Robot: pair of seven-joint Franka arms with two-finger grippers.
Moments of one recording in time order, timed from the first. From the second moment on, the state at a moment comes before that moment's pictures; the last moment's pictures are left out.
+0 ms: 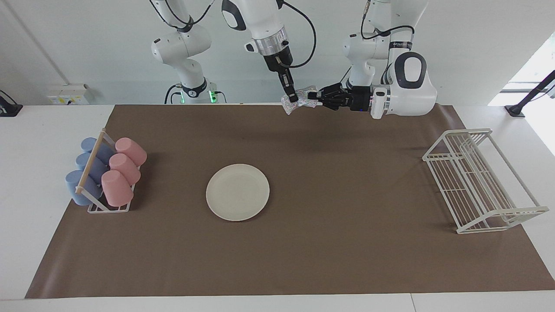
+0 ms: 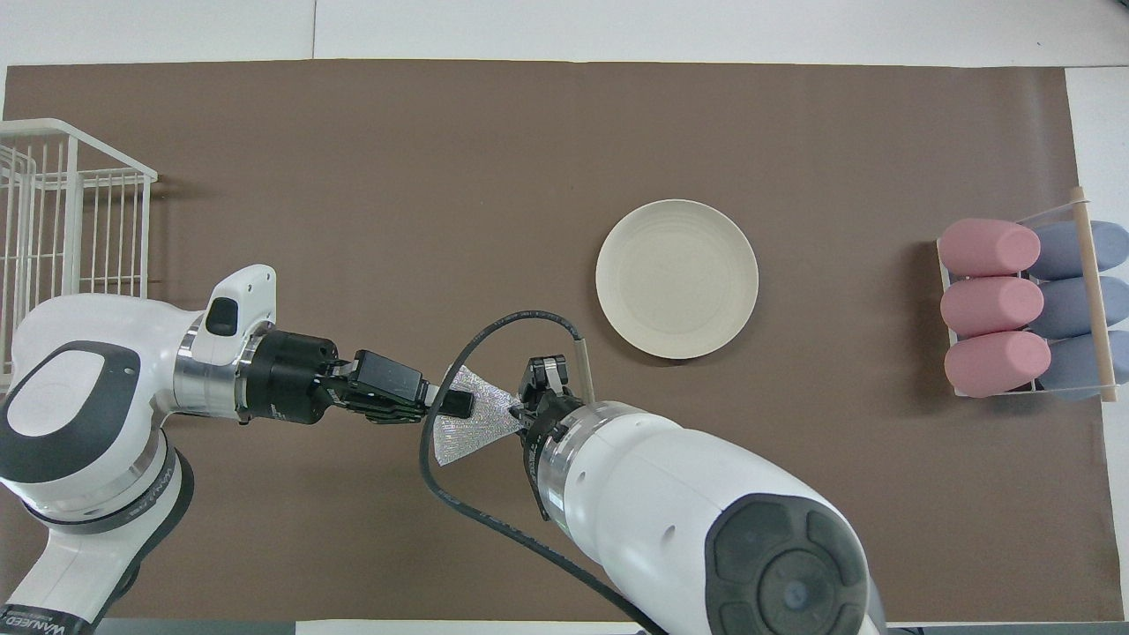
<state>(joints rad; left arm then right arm) -0.10 -0.13 -0.09 -2.27 -1.47 1.56 0.26 0.55 -0.13 0.17 -1.95 0.22 2.17 2.12</state>
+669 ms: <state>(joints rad) -0.09 -0.15 -0.08 -2.27 -1.35 1.56 0.26 0.55 -0.13 0.17 -1.95 0.22 2.17 2.06</state>
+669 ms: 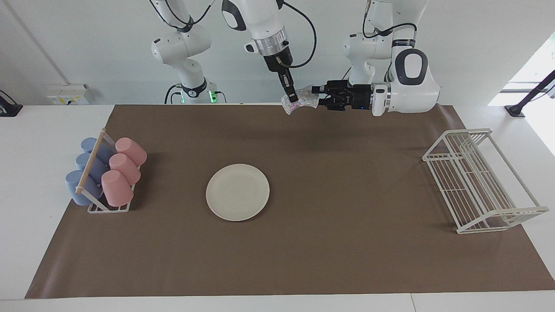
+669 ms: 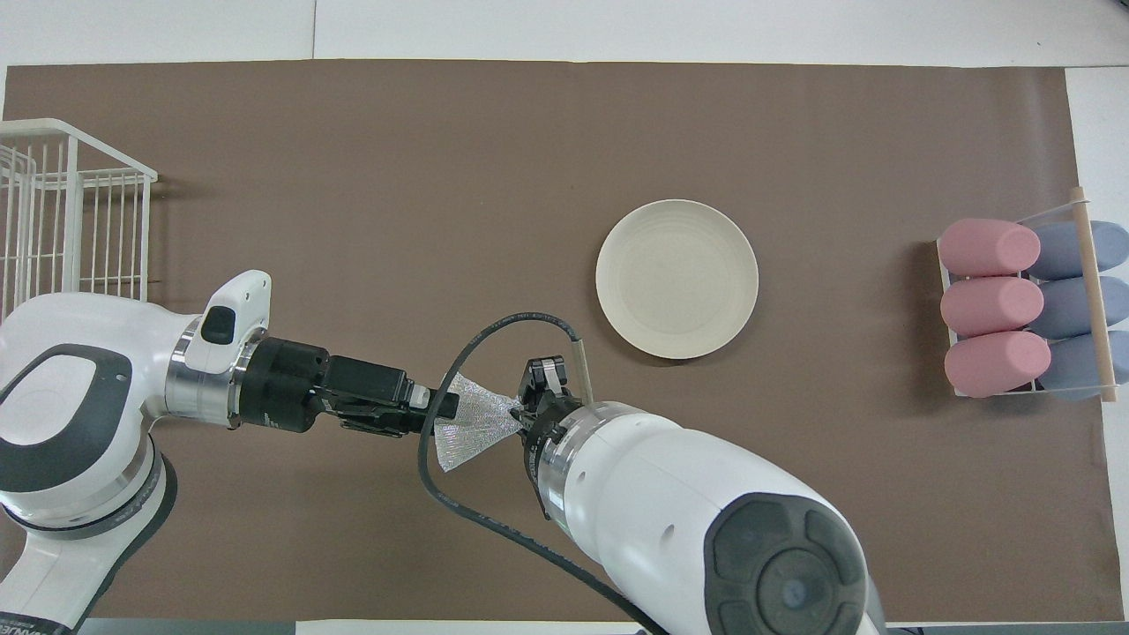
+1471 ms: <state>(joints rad) -0.03 -0.16 -0.07 -2.22 -0.77 1.70 0.22 0.28 0.16 0.16 -2.10 0.22 2.49 1.38</state>
